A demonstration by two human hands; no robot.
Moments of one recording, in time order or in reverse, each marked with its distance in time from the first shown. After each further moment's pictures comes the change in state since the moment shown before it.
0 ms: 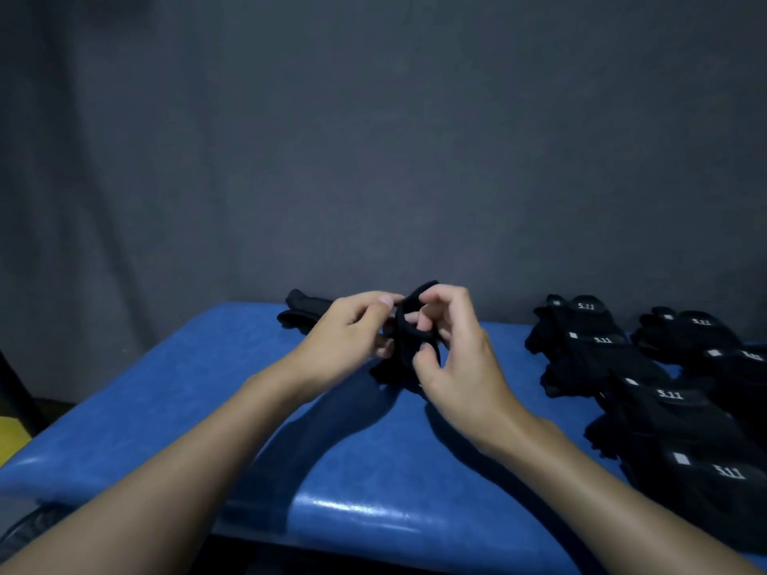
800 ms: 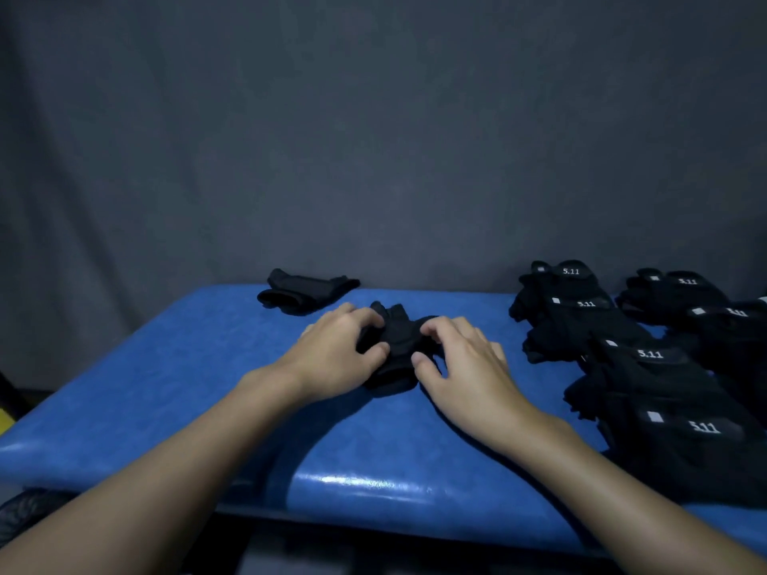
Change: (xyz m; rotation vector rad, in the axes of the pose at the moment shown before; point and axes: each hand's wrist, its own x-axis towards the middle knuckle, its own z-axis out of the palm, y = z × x) left_hand 0.003 -0.040 0.018 0.773 -0.064 -0.071; right_hand -0.031 0.027 -0.022 -0.577 -0.199 0.301
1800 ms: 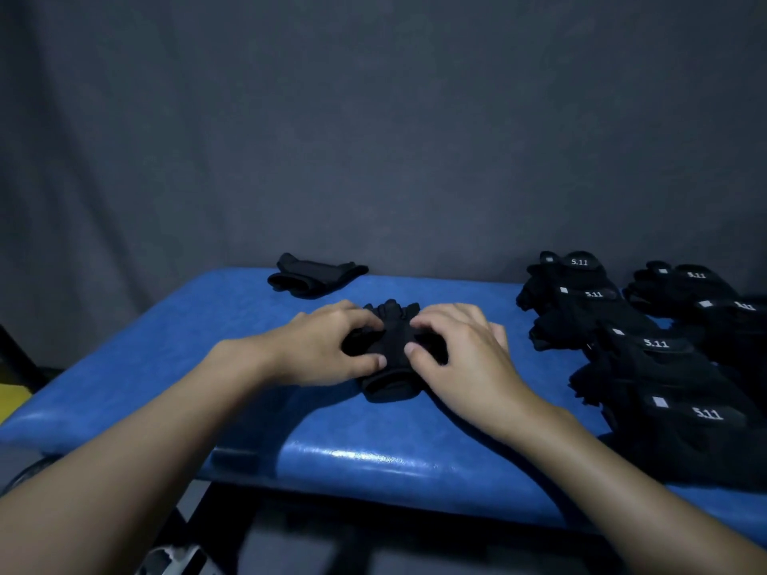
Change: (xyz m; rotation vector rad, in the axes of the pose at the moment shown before) left_hand -0.015 -0.020 -0.021 0.089 -0.213 0.105; right_hand -0.008 -0.014 -0.003 -0.016 0.023 -0.089
